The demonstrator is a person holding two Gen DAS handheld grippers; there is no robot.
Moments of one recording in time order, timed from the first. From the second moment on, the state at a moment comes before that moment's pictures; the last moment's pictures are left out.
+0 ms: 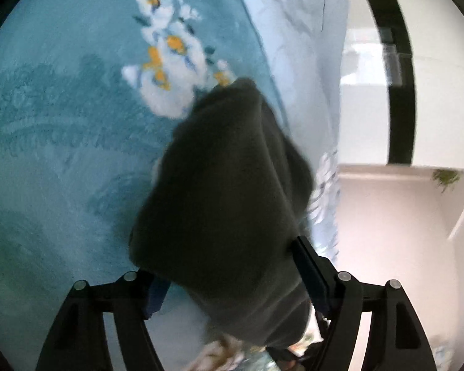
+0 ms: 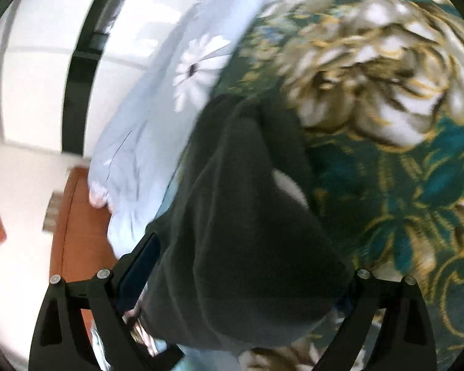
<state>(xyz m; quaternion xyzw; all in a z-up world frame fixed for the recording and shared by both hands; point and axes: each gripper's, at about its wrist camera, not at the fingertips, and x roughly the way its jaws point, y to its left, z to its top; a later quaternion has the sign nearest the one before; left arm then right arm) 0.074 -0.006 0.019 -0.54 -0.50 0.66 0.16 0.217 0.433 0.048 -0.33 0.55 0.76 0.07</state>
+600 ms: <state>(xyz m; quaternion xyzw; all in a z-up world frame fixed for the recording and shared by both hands) 0.064 0.007 -0.009 -0.53 -0.56 0.63 0.09 0.221 0.435 0.021 -0.35 0.59 0.71 0.11</state>
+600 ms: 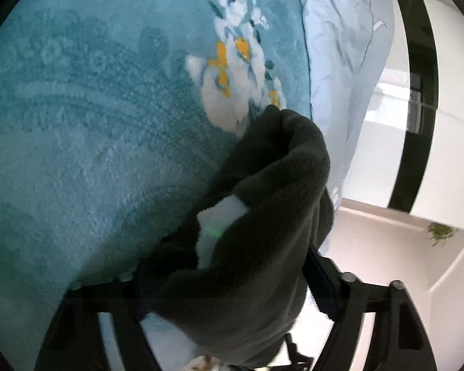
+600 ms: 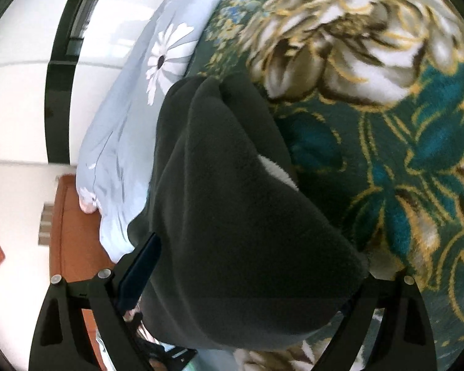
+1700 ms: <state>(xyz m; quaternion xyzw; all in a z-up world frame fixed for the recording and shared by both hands) 0.122 -0.248 0.072 -0.46 -0.49 0.74 -0.01 0.036 0.197 0.098 -0.47 0.45 0.74 -0.18</state>
